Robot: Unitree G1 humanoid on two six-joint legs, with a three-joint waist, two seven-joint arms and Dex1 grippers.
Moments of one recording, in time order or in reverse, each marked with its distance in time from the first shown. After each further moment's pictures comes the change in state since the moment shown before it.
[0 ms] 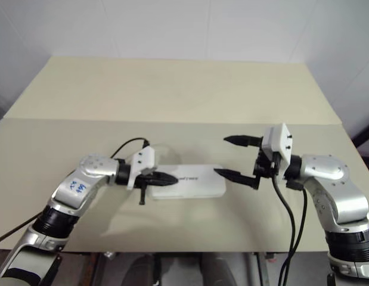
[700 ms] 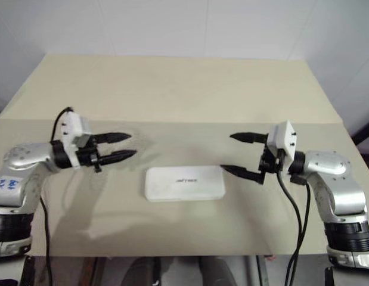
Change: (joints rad) left arm 0.121 0.146 0.478 -0.027 -0.197 -0.058 0.022; right arm -0.057 -0.003 -0.003 0.196 -0.060 -0.127 0.087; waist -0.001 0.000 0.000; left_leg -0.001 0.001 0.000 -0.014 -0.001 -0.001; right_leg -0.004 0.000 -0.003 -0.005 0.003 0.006
